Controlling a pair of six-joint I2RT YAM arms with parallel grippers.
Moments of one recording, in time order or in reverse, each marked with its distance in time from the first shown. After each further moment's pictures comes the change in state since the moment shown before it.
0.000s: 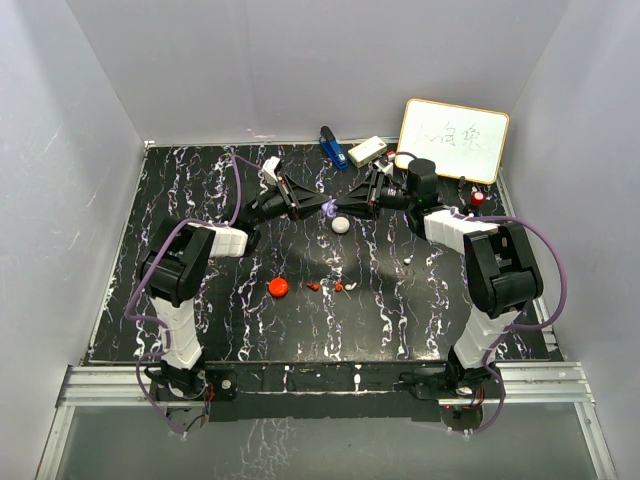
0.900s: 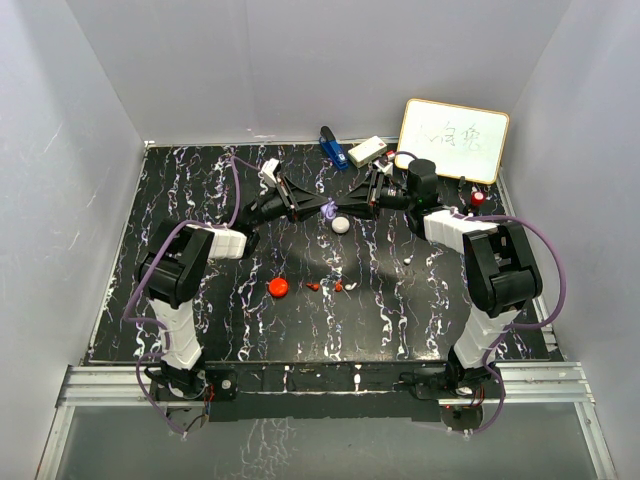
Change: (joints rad) left arm 0.000 -0.018 -0.026 -0.001 -0.001 0.000; right arm -0.001 0.007 -0.001 0.022 -0.011 0.000
